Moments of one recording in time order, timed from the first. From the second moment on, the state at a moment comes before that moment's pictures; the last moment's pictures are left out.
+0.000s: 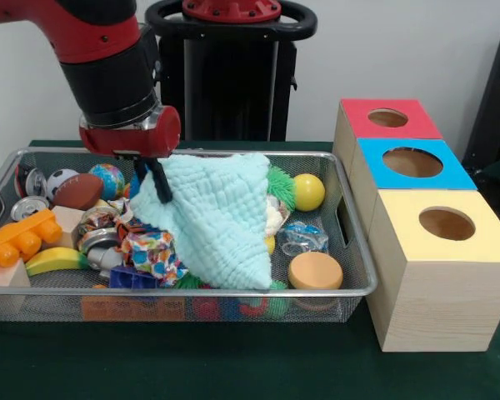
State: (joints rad) arm -0.79 -0.60 0.46 1.57 -0.26 0.78 1.83
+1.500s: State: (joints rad) arm -0.83 -0.58 0.59 1.56 -0.36 0.78 1.83
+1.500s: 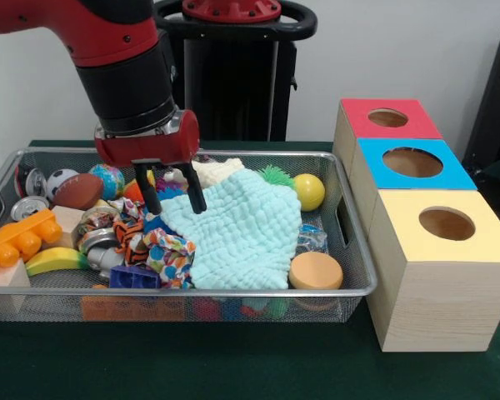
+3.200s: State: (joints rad) arm -0.28 -0.64 0.28 1.66 -0.34 0.19 2.00
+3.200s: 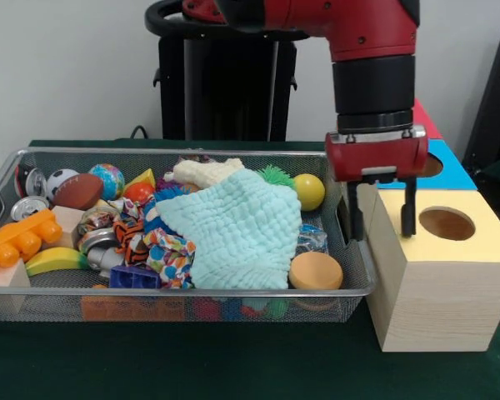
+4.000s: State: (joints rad) arm -0.41 -0.68 0.27 1.77 -0.32 0.18 2.00
